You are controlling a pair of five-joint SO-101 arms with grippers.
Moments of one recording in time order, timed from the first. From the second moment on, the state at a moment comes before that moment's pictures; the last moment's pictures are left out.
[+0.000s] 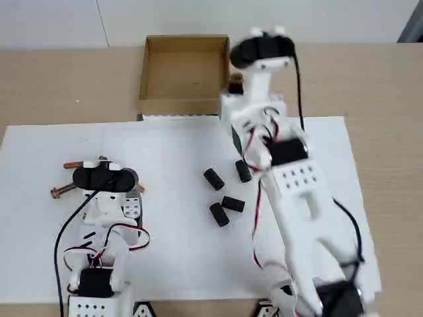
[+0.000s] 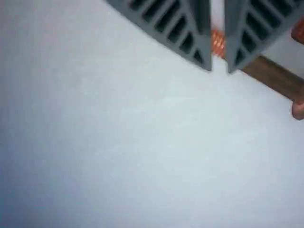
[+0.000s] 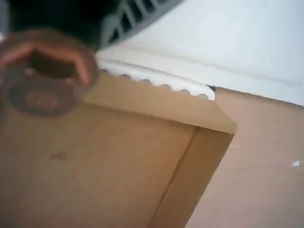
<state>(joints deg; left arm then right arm) -1.3 -103.4 96.6 49.2 2.3 -19.3 -17.2 17.9 36.7 -10.7</state>
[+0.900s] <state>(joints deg) -1.3 -103.4 96.6 50.4 2.3 -19.3 45.6 -41.0 36.7 7.6</state>
